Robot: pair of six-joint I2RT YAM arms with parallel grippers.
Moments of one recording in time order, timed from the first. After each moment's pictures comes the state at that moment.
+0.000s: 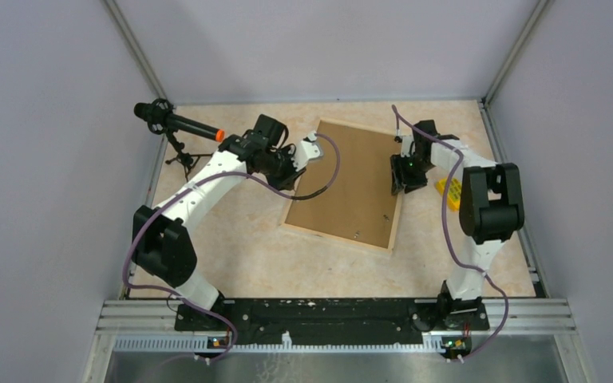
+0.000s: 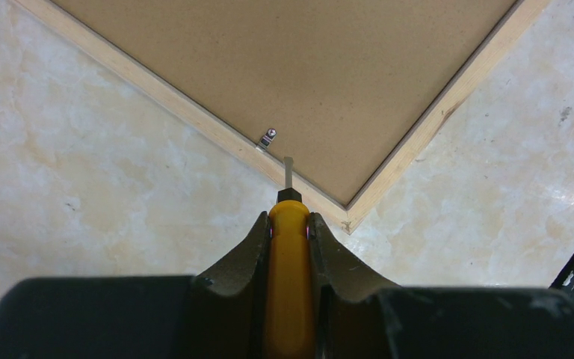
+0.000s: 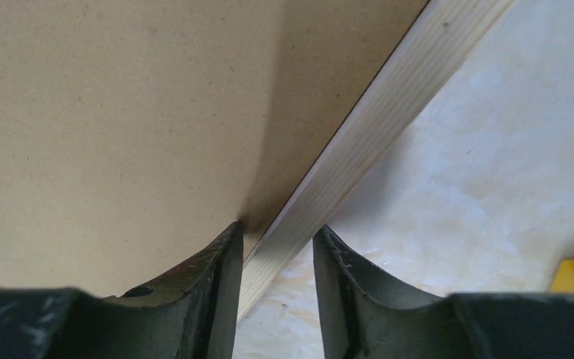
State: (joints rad) left arm -0.49 1.60 1.41 -0.84 0.35 0.64; right arm 0.13 1.92 1.33 -0.69 -0.23 -0.05
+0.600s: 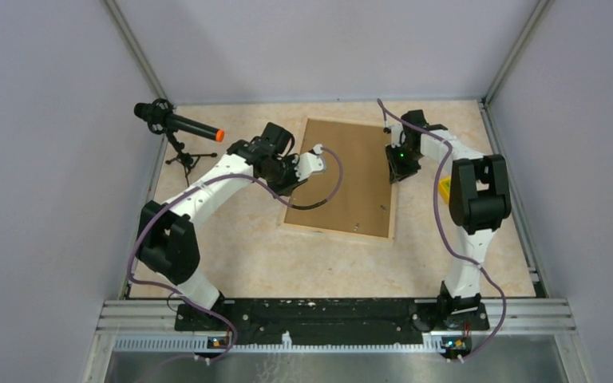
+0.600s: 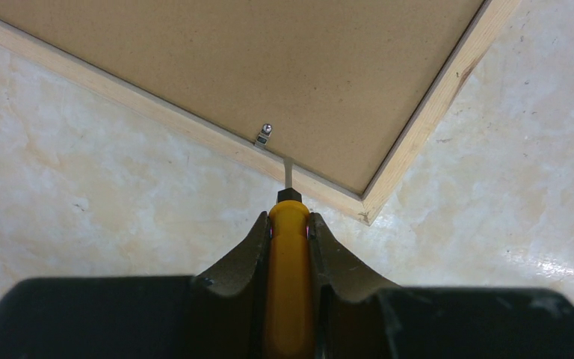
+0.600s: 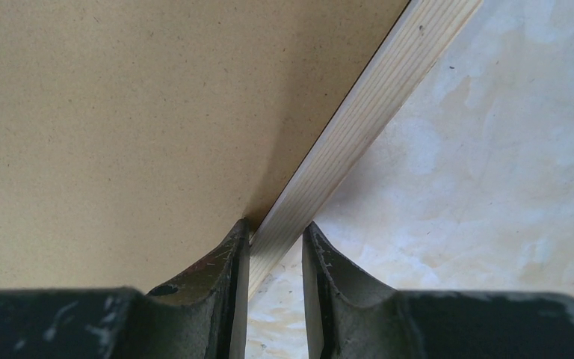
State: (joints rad) left arm -0.51 1.63 1.37 -0.83 0.28 0.72; right arm 0.17 2.02 1.49 -0.70 -0.17 -0.14
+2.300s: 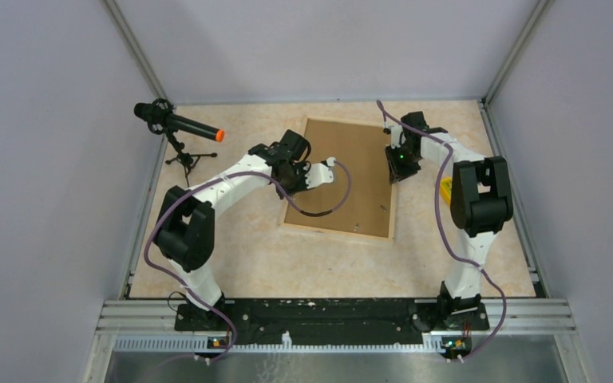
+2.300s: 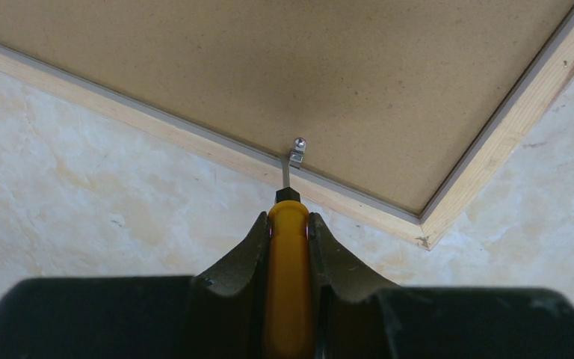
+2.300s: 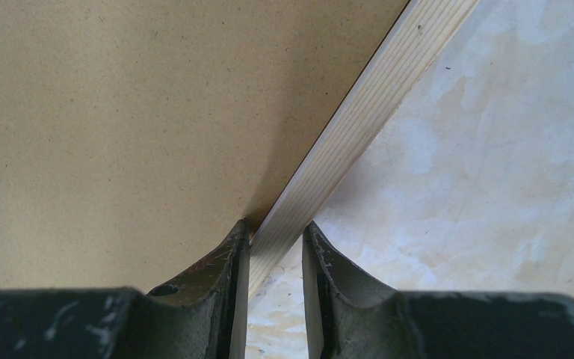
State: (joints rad) left arm -0.58 1.76 1.37 -0.76 0.10 0.83; right arm 0.18 1.99 1.43 -0.64 -0.16 -0.15
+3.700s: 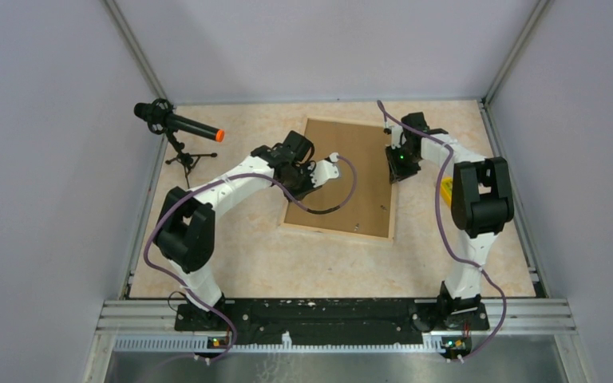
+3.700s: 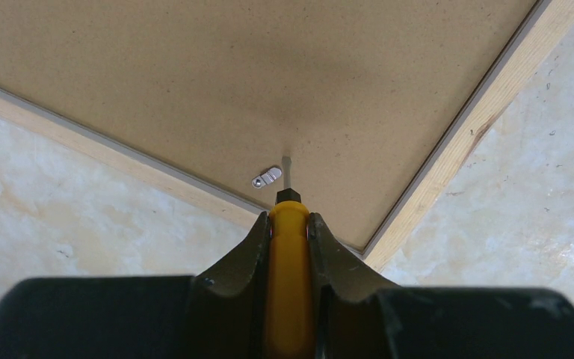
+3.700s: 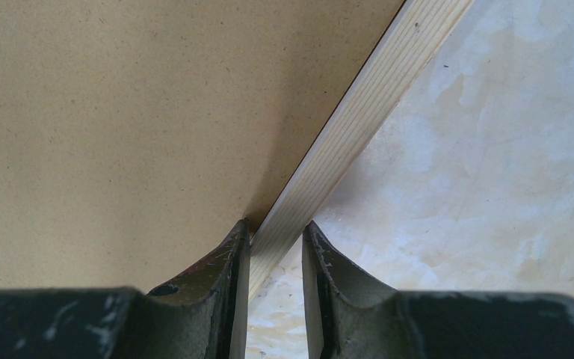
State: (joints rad) left arm -0.61 1.76 1.36 -0.72 0.20 0.68; right arm 0.18 1.98 1.41 -0.62 -0.15 -0.14
